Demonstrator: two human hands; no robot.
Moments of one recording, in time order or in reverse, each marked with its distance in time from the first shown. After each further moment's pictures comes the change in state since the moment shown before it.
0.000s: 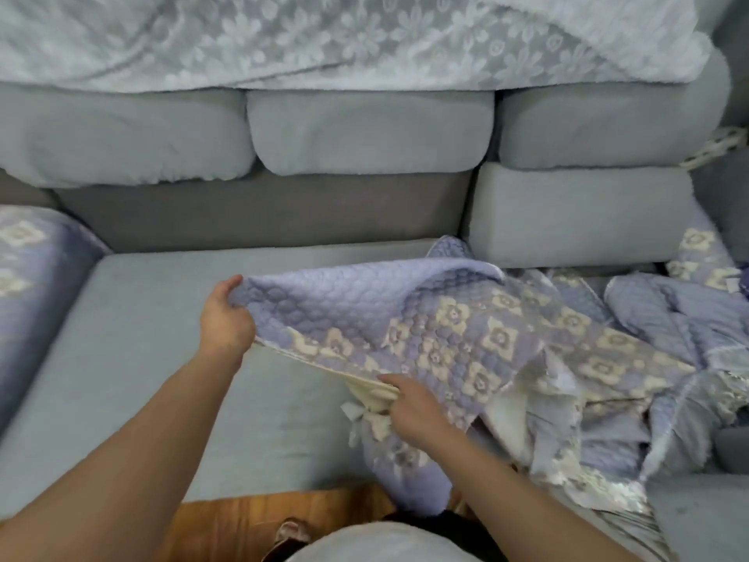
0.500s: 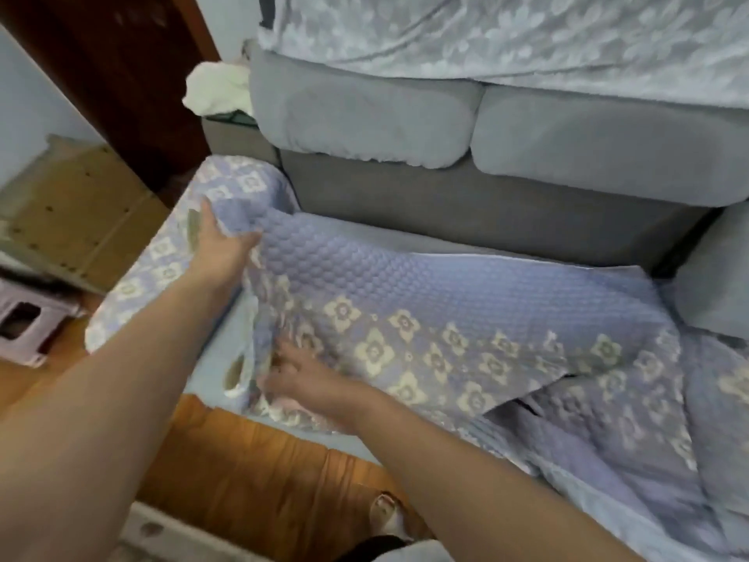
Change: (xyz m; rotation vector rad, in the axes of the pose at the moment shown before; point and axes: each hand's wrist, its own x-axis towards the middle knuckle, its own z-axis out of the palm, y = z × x) left_hand 0.123 -0.023 -0.343 -0.018 0.238 0.002; right_hand -0.033 -0.324 0.263 0.338 -0.868 -0.292
